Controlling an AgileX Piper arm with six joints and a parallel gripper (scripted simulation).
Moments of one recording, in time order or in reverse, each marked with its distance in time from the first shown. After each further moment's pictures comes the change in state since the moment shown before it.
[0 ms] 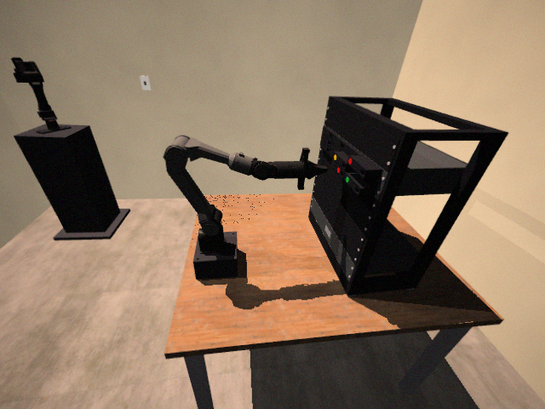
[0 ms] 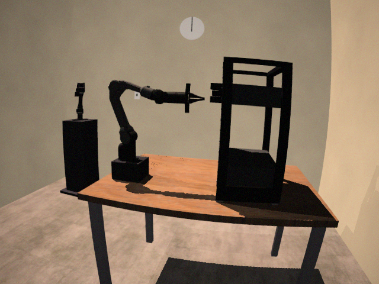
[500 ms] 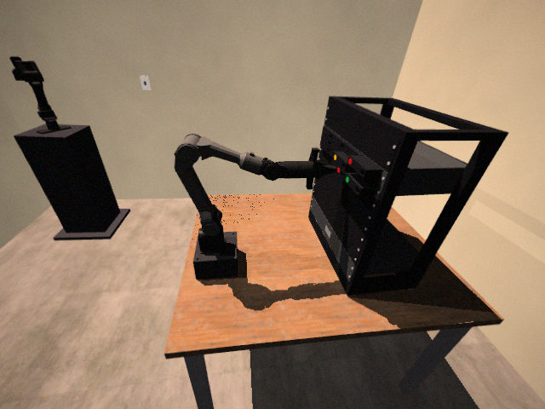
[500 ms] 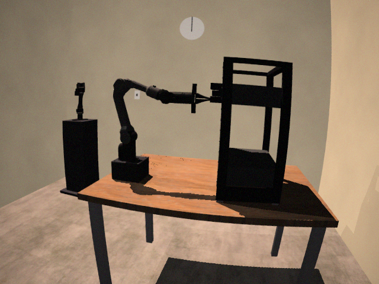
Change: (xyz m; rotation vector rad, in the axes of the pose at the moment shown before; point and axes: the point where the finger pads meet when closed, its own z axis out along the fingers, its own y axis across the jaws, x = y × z) arm 0.000 0.000 0.032 0.001 0.005 0.001
